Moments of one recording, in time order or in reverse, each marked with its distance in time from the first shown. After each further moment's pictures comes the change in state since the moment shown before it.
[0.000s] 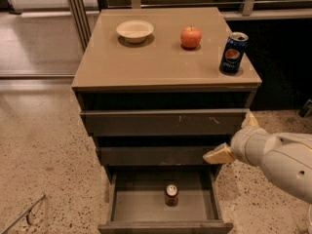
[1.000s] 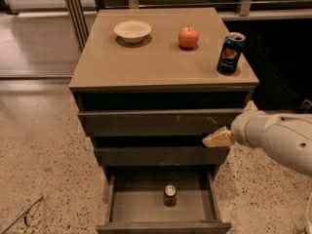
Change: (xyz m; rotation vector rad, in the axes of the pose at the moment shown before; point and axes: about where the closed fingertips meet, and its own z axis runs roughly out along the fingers) arm -0.019 -0.037 0.007 0.007 0.014 0.102
